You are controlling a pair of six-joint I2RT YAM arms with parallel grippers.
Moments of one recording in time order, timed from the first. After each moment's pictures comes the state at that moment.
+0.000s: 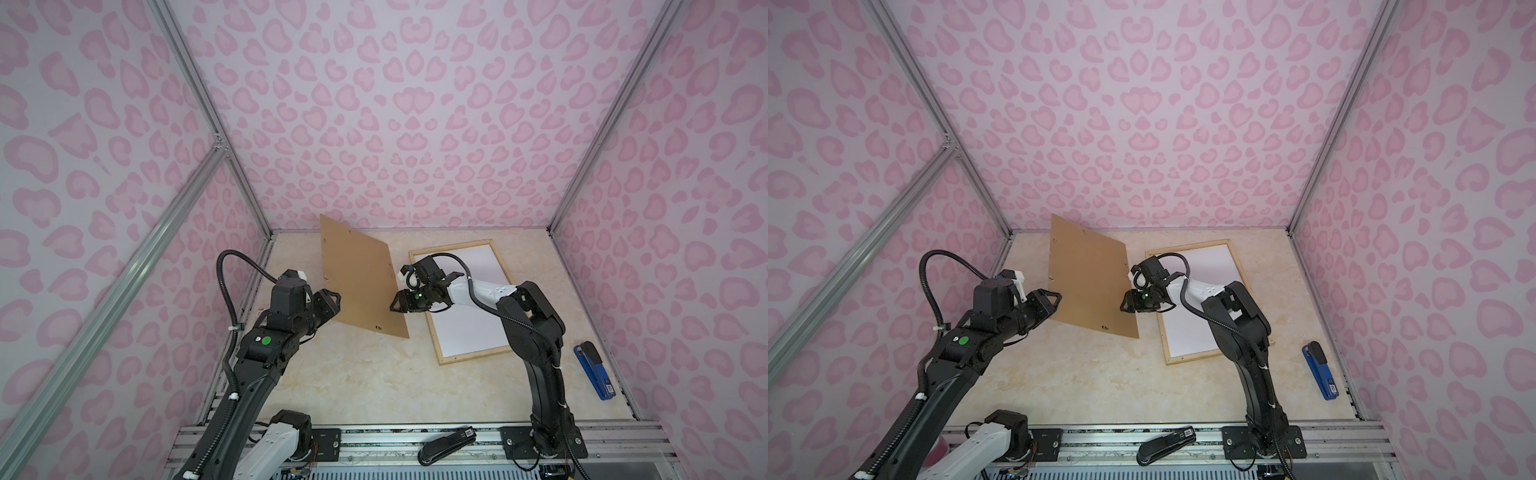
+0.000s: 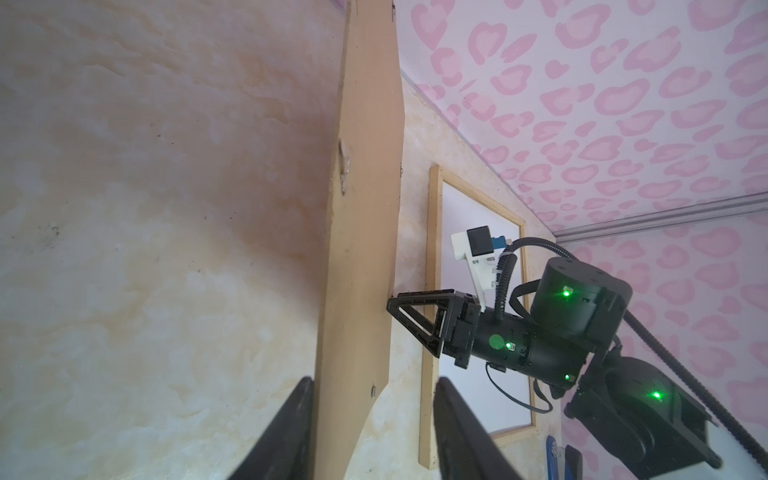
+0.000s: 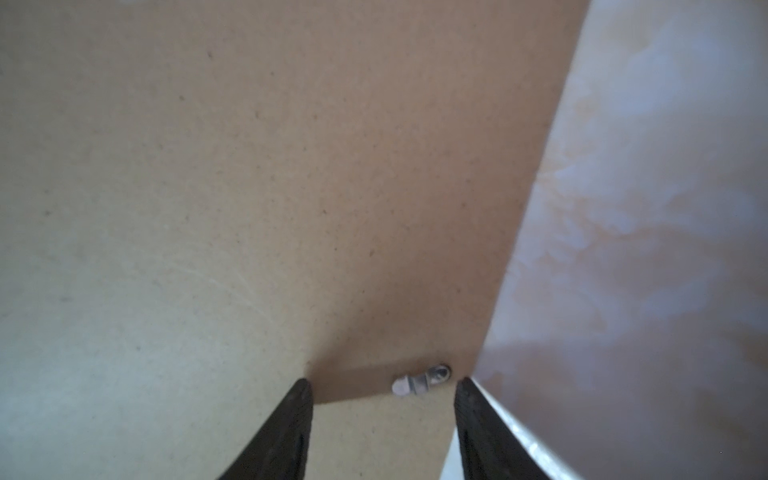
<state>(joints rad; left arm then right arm) -0.22 0.89 0.89 -0.62 0.14 -0.81 0.63 2.13 1.46 -0.33 -0.48 0.43</state>
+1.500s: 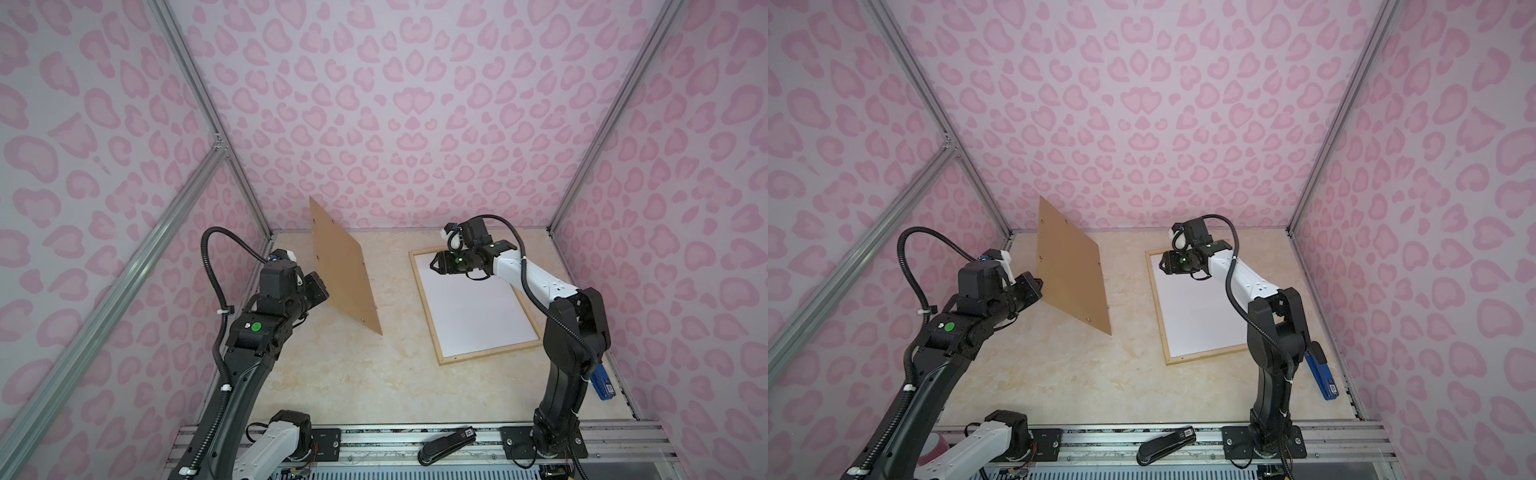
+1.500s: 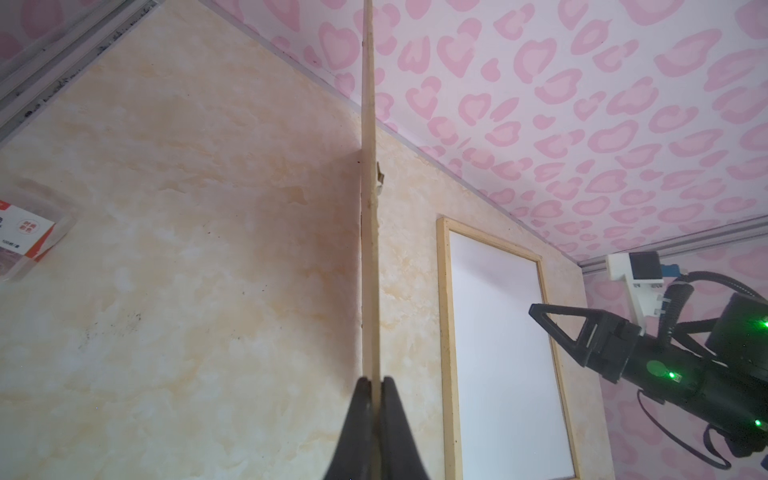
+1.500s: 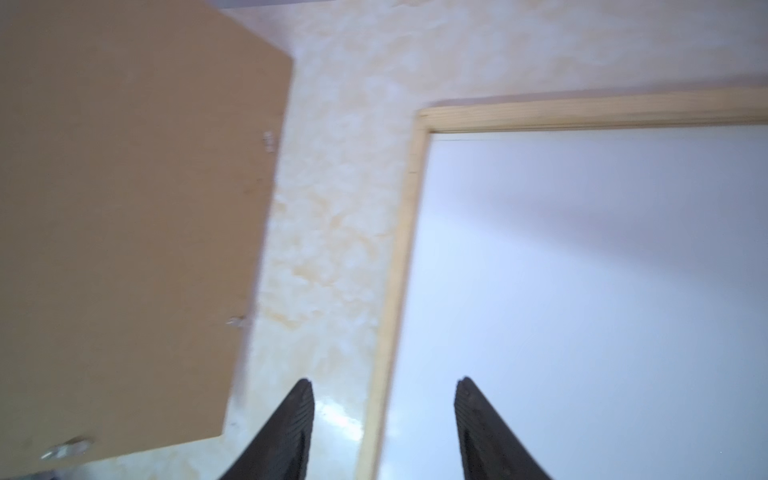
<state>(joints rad) -0.18 0.96 1.08 -0.70 0.05 -0.66 0.32 1.92 1.59 -0.60 -0.27 0.22</state>
